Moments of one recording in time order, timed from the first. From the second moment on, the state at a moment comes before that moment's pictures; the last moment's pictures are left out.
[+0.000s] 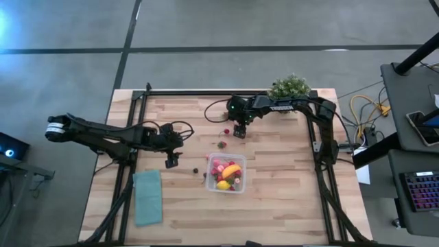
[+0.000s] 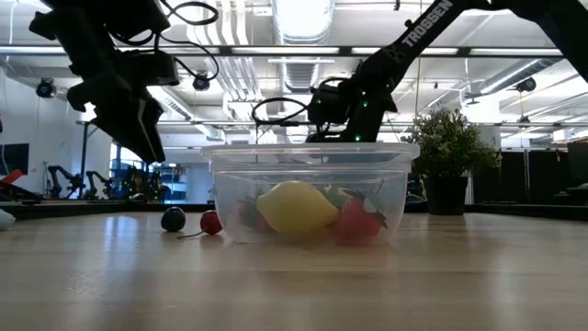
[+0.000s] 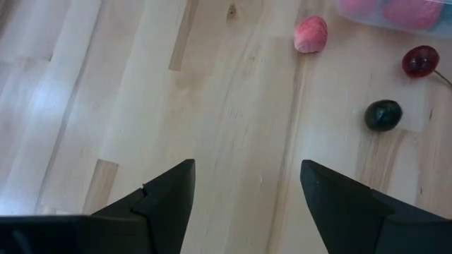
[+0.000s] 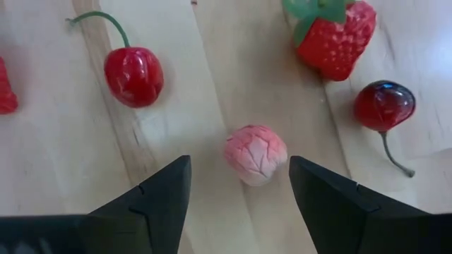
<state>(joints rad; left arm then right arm) -0.03 1.05 0.63 -0.58 -0.24 -0.15 -0.42 2.00 1.32 -0.53 -0.04 -0.17</state>
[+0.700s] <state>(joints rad) -0.03 1.06 0.63 -0.58 -0.24 -0.15 -0.42 2.01 1.31 -0.48 -0.01 -0.18</state>
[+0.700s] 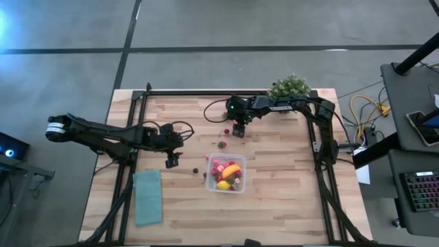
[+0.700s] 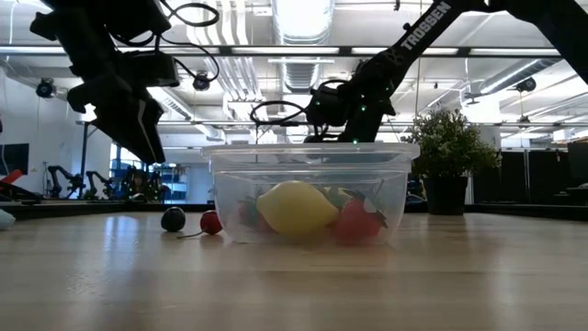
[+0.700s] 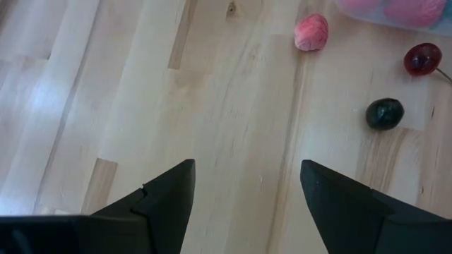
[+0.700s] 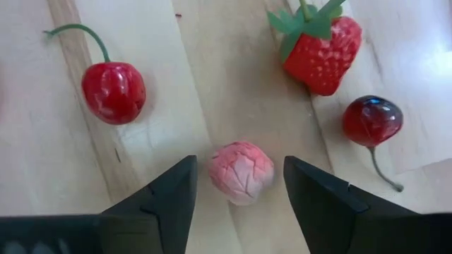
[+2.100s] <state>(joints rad) -0.03 1.06 0.63 -0.53 -0.24 -0.15 -0.38 1.81 1.40 -0.62 -0.16 0.03</state>
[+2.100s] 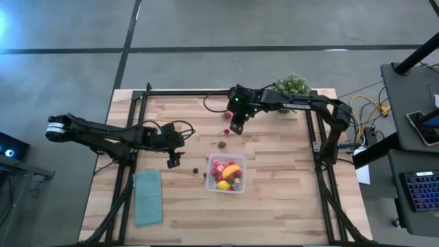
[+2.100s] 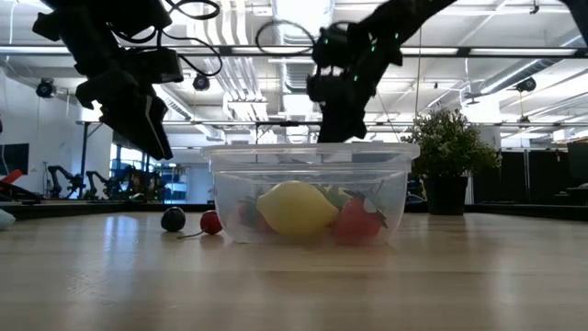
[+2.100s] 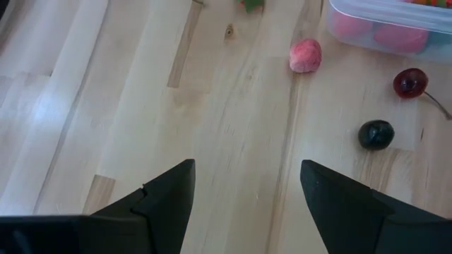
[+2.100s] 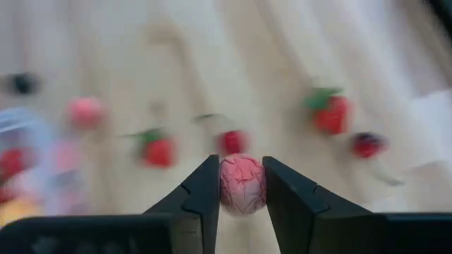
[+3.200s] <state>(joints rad) -0.03 1.06 0.63 -0.55 -0.12 -0.26 0.10 1.82 1.40 -0.71 -0.03 0.62</state>
